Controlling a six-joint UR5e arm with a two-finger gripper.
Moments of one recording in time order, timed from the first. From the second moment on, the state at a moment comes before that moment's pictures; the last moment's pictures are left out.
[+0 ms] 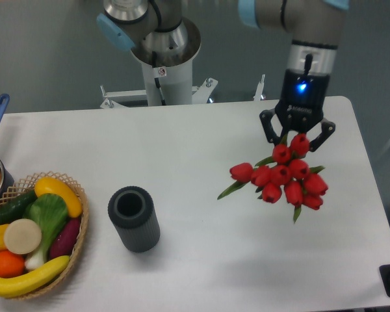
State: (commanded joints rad) arm 2.72 -1.74 -1.73 -0.83 1.28 1.12
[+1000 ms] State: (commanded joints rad) arm 2.45 -2.02 -1.71 -0.83 1.85 1.11
